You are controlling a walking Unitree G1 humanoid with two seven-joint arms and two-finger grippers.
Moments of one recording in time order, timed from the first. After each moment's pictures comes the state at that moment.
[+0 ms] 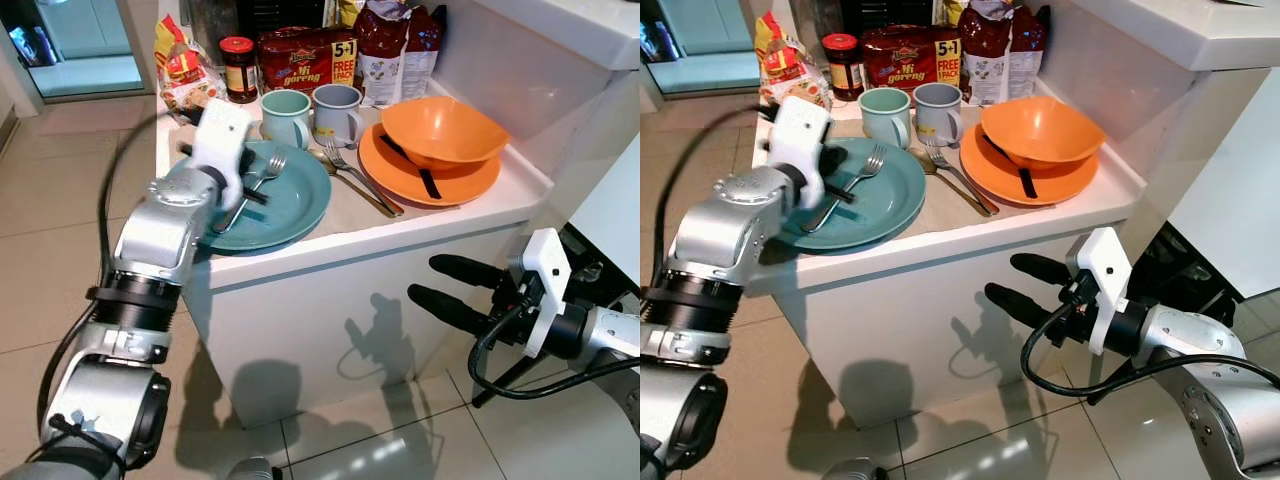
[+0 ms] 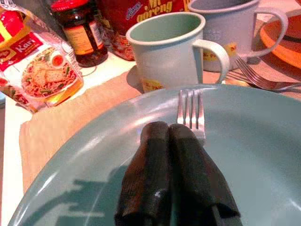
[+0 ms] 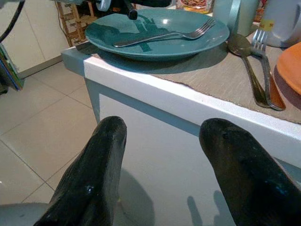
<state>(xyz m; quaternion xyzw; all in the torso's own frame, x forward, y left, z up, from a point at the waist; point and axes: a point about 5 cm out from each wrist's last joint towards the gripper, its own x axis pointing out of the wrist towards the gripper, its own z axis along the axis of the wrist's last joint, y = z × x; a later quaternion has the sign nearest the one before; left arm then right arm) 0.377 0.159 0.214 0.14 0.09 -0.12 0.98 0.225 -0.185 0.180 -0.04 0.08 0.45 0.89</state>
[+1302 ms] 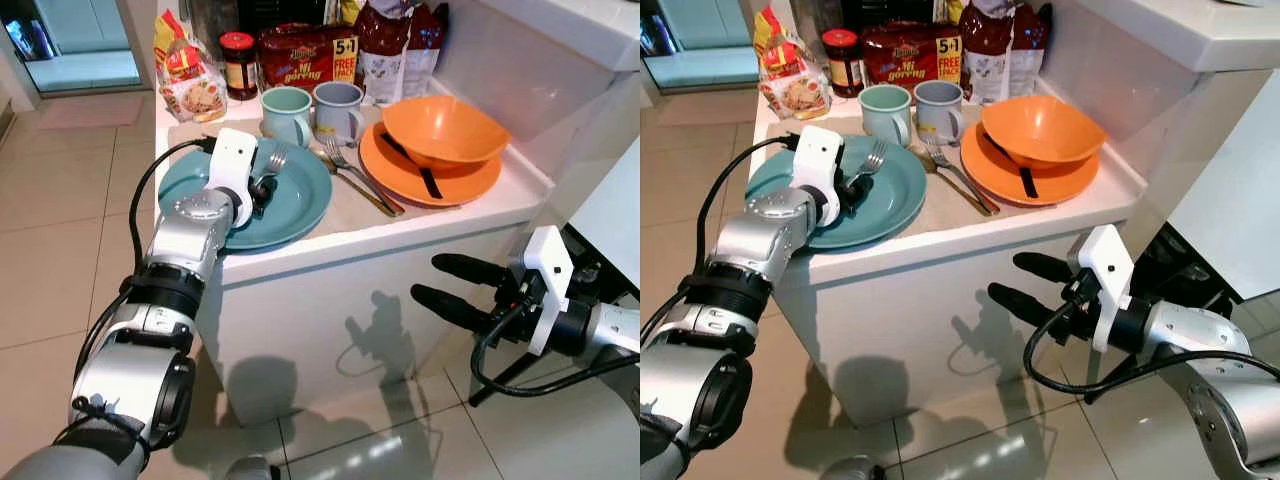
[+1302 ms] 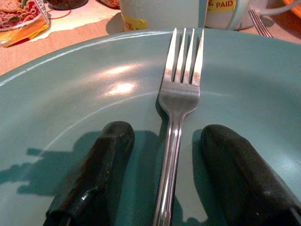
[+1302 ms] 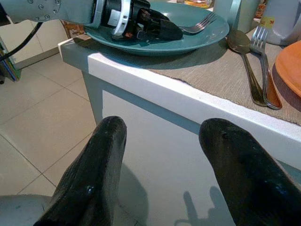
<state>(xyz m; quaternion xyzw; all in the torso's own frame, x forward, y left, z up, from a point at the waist) 0.394 0.152 0.172 0.08 0.15 -0.11 0.98 0.226 -0.188 0.182 -0.05 0.08 0.45 0.89</state>
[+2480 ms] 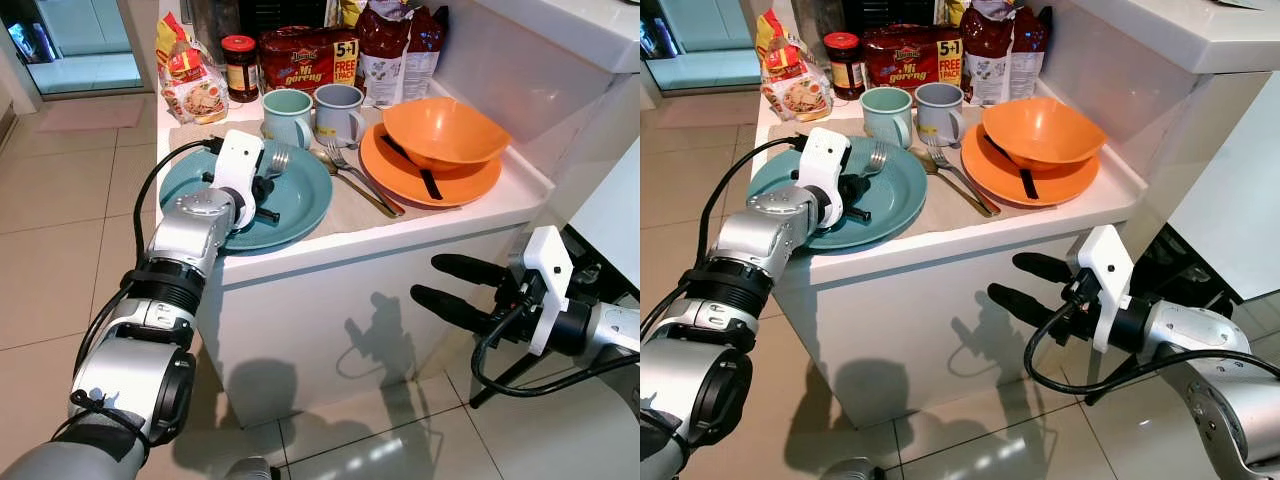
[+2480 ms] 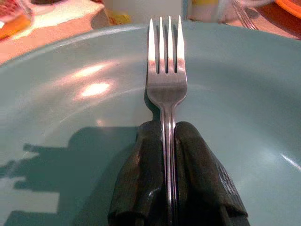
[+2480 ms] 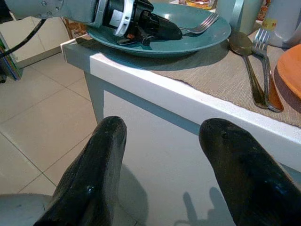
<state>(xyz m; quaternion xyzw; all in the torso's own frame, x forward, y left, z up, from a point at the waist) 0.394 0.152 0.172 0.08 0.16 -0.13 0.98 0.228 -0.187 0.184 -0.06 0.08 0.45 0.89</state>
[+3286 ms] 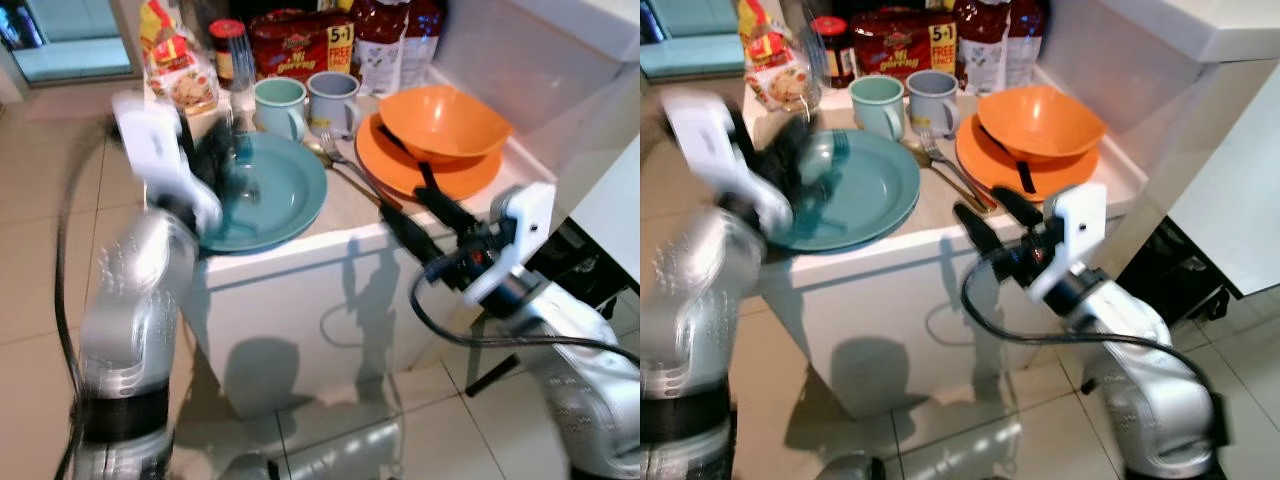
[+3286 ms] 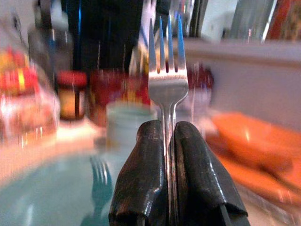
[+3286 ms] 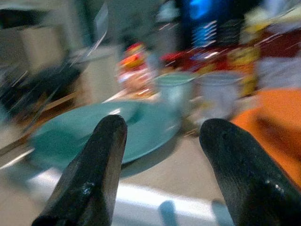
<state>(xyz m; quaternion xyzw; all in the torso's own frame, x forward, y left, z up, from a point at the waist) 0.289 0.162 0.218 -0.06 -0.12 -0.15 0.98 0.246 -0.135 0.206 0.06 -0.09 0.28 0.95</state>
